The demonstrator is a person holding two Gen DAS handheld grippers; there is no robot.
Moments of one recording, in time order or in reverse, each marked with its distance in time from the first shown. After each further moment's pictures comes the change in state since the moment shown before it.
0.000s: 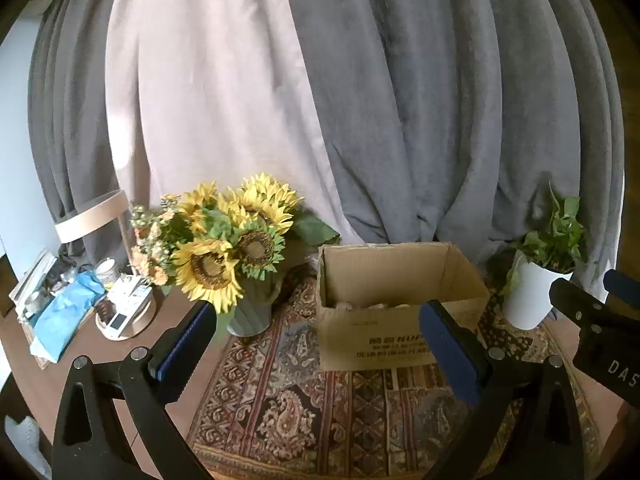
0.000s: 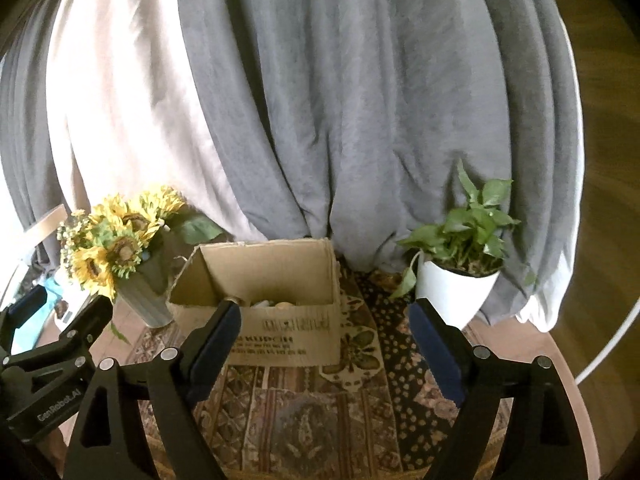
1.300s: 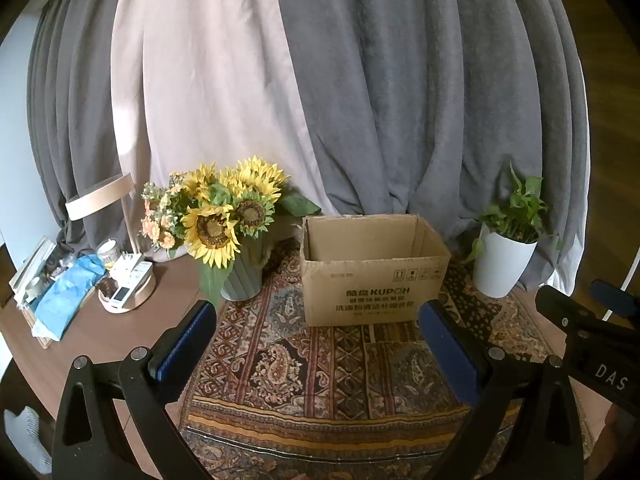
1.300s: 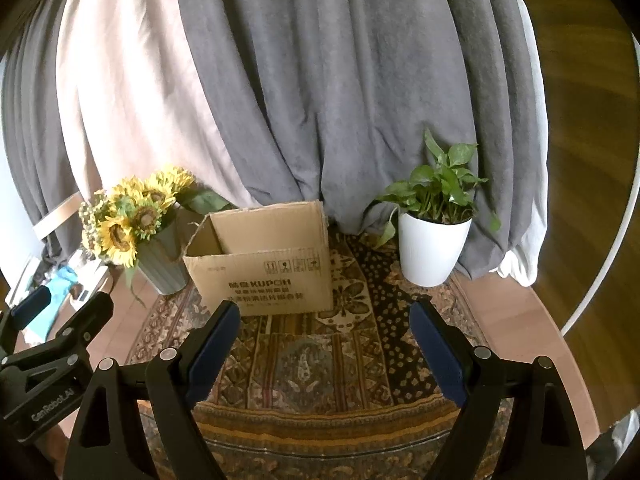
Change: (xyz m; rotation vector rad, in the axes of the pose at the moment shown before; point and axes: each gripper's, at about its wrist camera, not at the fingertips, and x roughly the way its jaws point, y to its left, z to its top) left arm -0.066 -0.007 -0.033 0.001 0.038 -0.049; right arm -0.068 -0.014 -0.045 0.040 0.050 0.007
